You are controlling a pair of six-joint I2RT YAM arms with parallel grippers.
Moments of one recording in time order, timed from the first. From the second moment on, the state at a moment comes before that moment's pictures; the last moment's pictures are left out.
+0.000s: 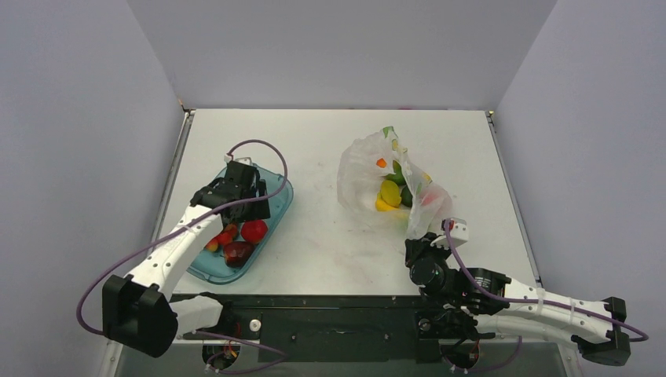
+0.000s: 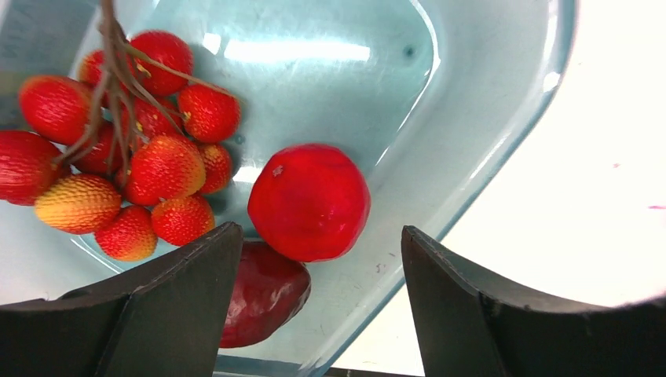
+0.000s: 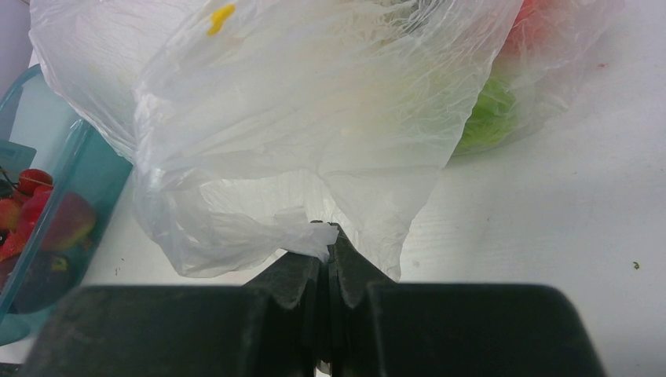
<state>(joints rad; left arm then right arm) -0.35 1.23 0.93 -0.76 -0.25 -0.45 1.26 0.55 0.49 -0.71 0.98 1.12</state>
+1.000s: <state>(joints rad) -0.95 1.63 1.27 -0.03 0.30 -0.66 1.26 0.42 0.50 -0.73 0.97 1.08</state>
